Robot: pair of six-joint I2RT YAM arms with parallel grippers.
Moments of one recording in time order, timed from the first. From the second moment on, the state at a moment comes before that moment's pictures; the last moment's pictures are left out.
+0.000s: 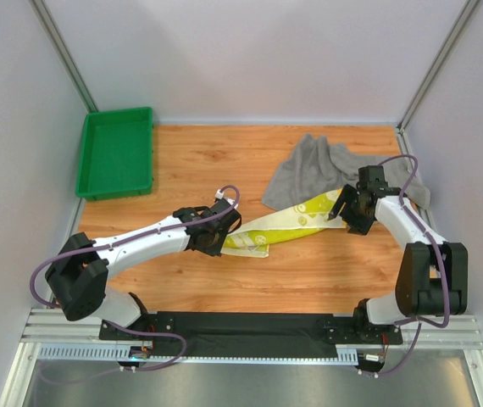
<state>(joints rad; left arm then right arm) -0.88 1.45 0.97 -0.72 -0.27 -0.43 0.01 1.44 0.92 -0.64 -0.07 0.56</state>
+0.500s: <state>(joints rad) -0.88 1.45 0.97 -0.74 -0.30 -0.43 -0.10 1.63 0.92 -0.52 -0.18 0.57</state>
